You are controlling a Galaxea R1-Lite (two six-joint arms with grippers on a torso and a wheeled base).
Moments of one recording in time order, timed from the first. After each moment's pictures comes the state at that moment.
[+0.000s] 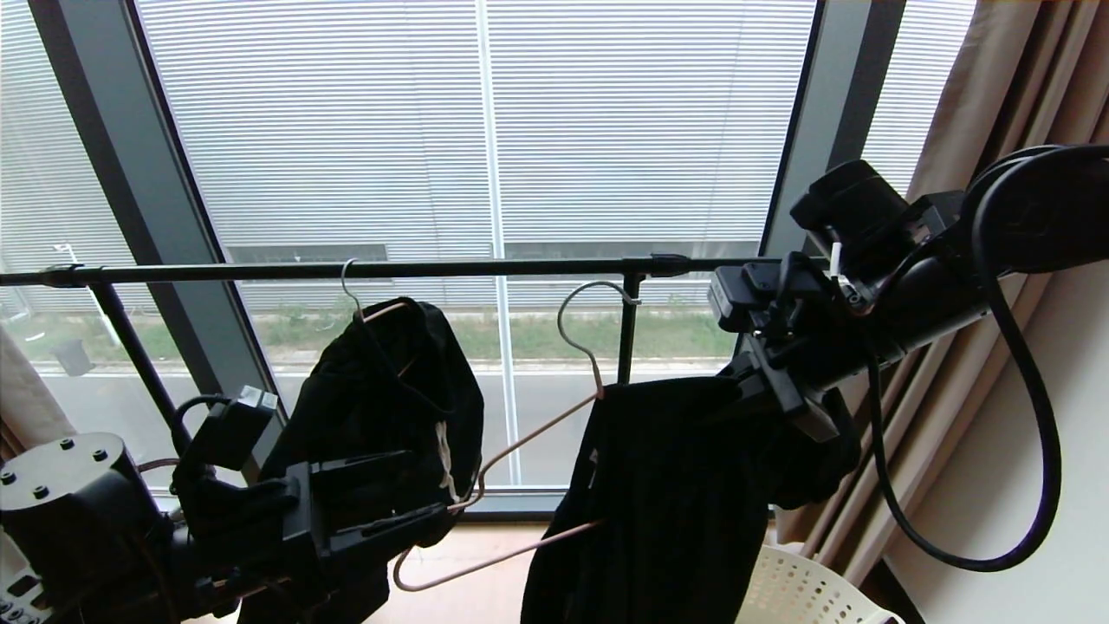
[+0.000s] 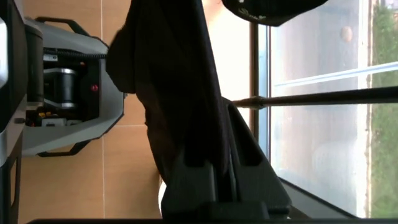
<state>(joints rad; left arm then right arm) -0.24 1.76 -0.08 -1.57 -0.78 -0.26 0.41 1.89 -1.64 0.83 0.56 -0.99</state>
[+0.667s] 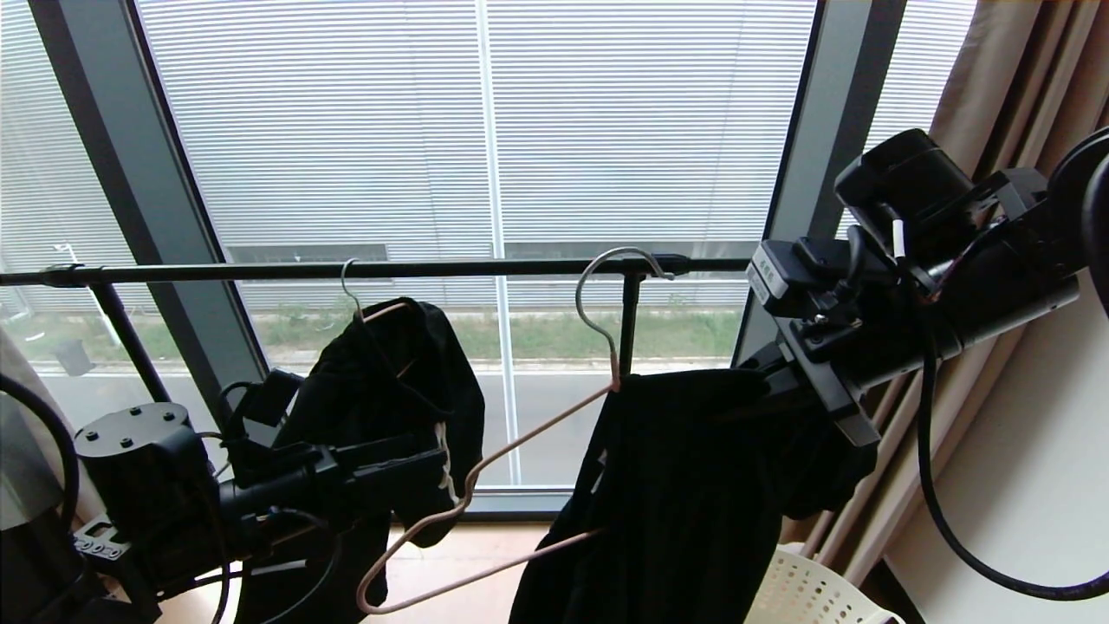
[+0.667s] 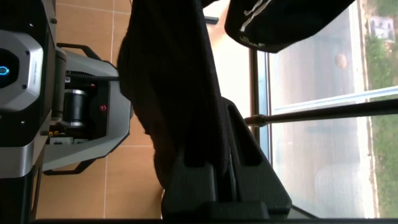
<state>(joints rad) -0.16 1.93 -0.20 -1.57 -0.78 -0.42 0.43 1.79 -1.59 0.82 0.62 -0.99</state>
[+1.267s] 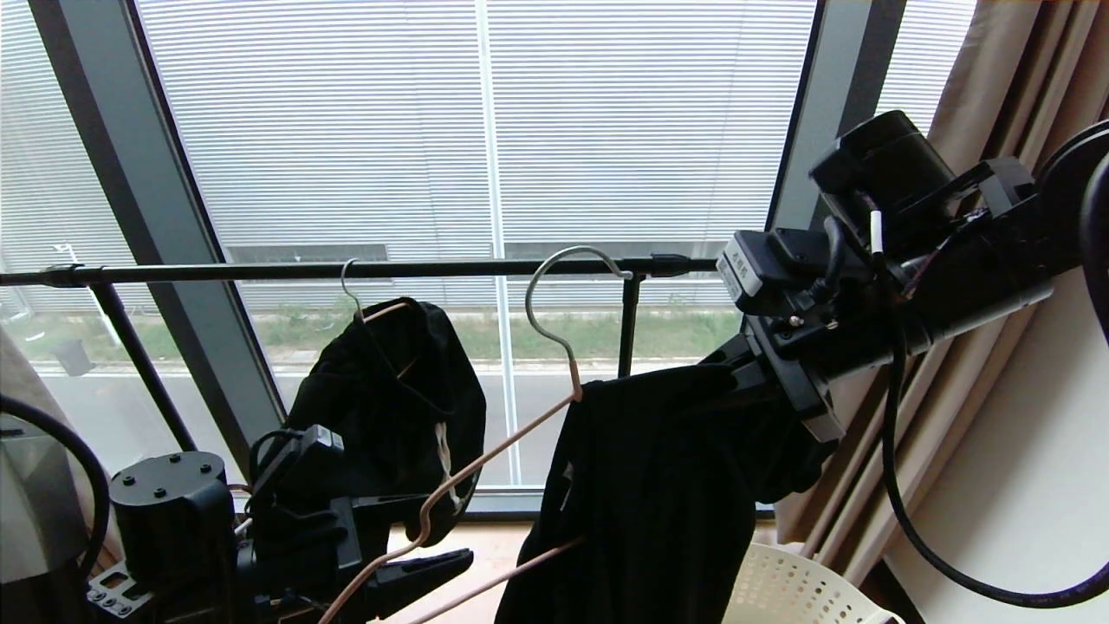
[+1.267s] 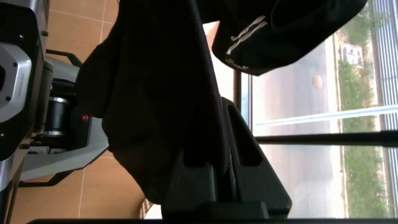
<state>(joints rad) -0.28 1.95 -0.07 -1.57 -0.79 -0.16 0.49 1.80 -1.61 0.75 0.62 -0.99</state>
